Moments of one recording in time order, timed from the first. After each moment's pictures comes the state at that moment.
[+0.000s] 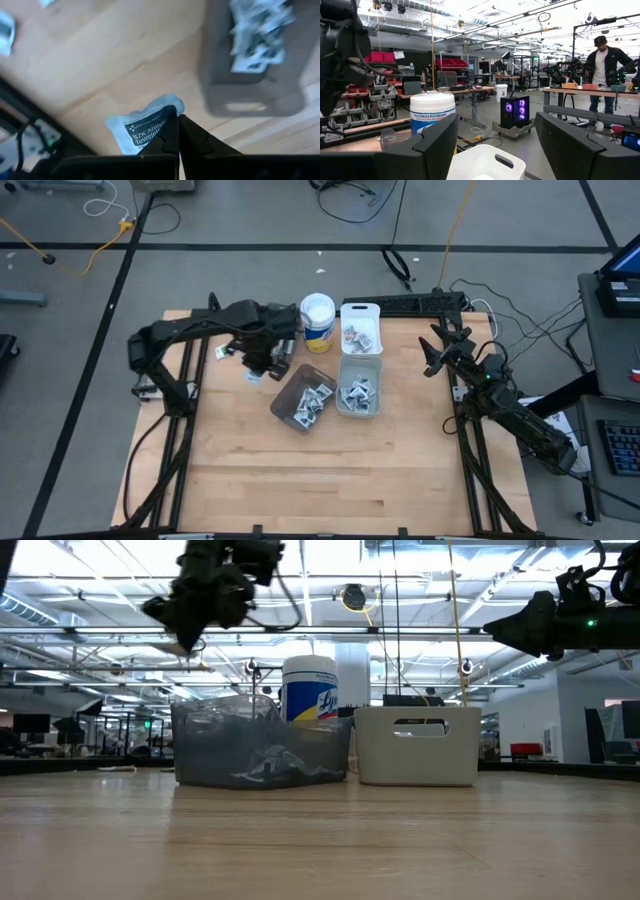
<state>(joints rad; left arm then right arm) 0.32 1.67 1.57 -1.56 0.19 -0.71 -0.74 0.01 0.01 0.25 -0.03 0.01</state>
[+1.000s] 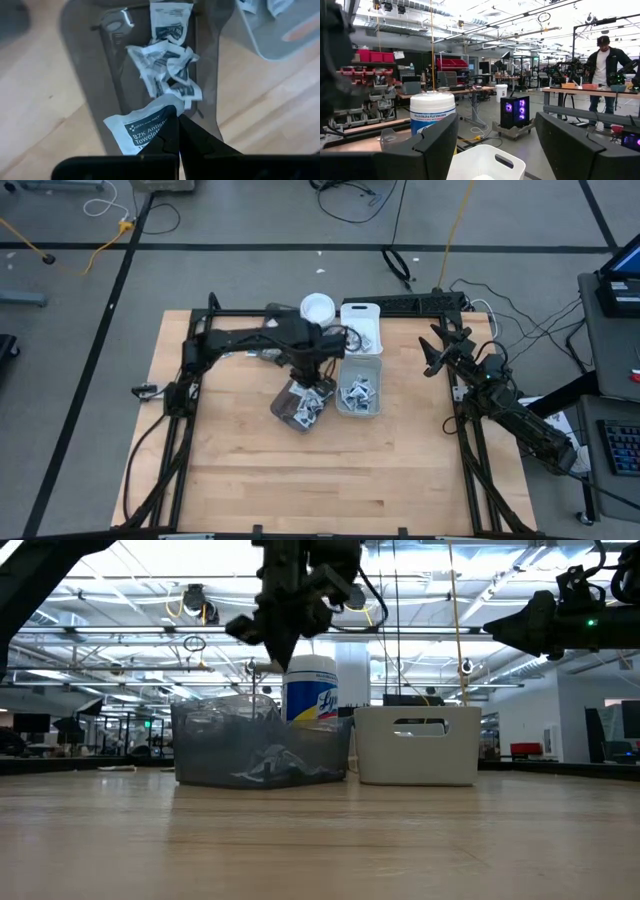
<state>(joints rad) 0.17 2.08 2.00 -1.47 0.21 -0.72 -0.74 0.01 0.01 0.25 -0.03 0.01</state>
